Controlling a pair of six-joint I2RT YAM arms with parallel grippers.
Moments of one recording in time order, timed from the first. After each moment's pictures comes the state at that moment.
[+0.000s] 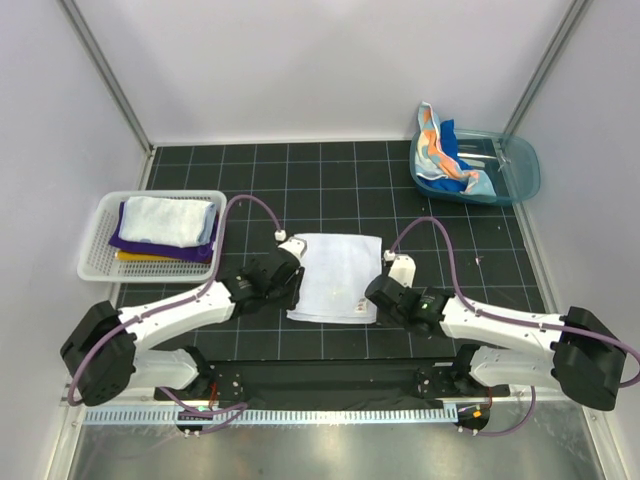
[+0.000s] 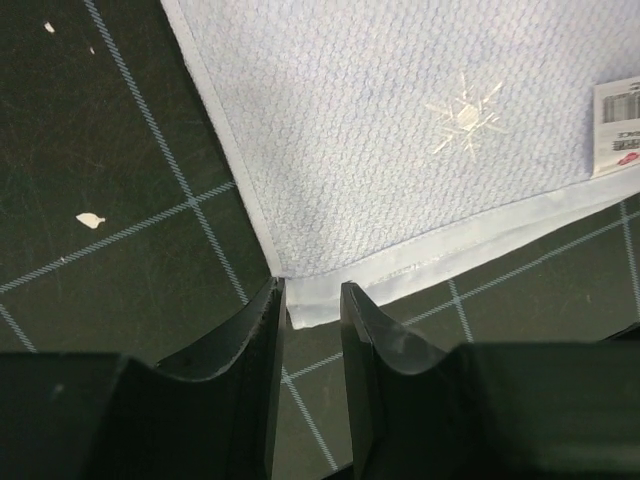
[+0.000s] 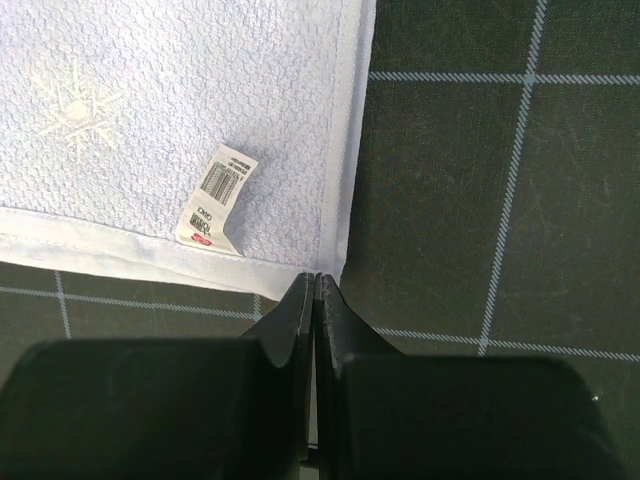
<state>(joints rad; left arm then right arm) -0.88 1.25 0.70 -0.38 -0.17 -0.47 0.99 1.12 0.54 -0.49 0.41 0.93</state>
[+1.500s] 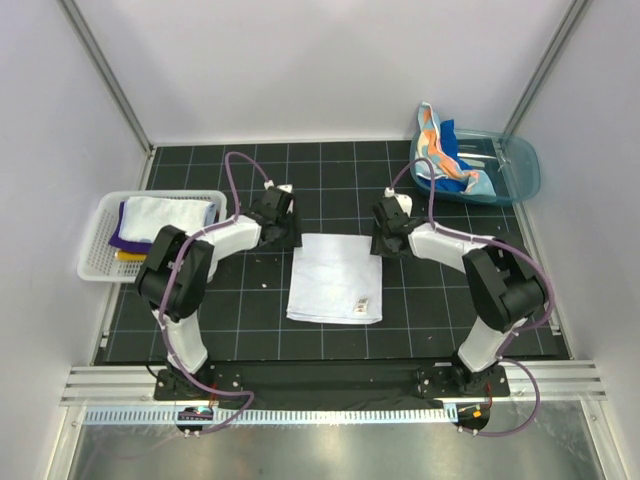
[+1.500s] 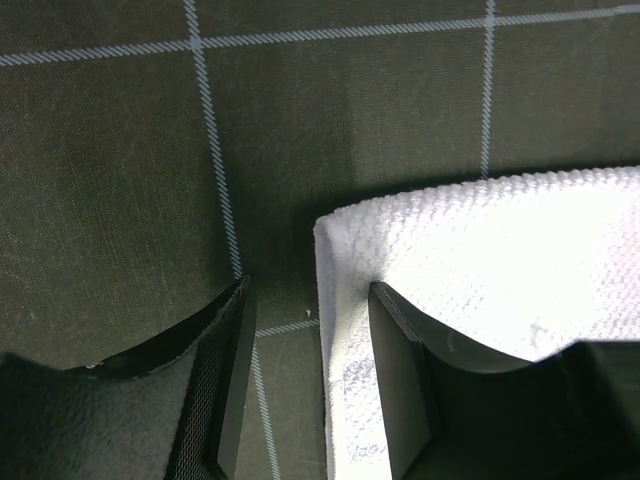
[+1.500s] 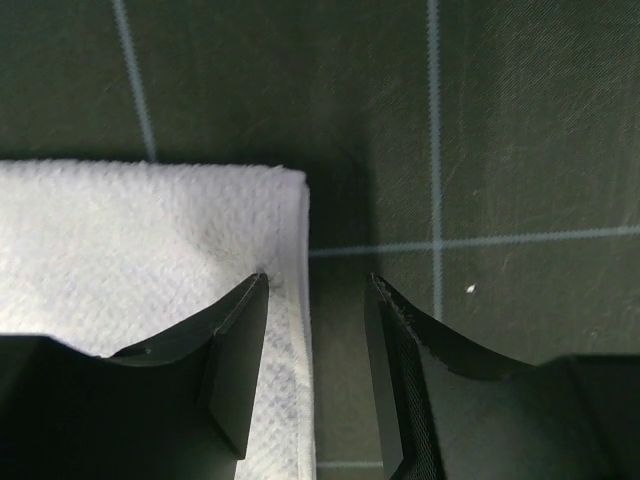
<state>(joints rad) -0.49 1.84 1.12 -0.23 -0.03 -0.44 0.49 1.69 0.96 -0.29 0.27 0.55</state>
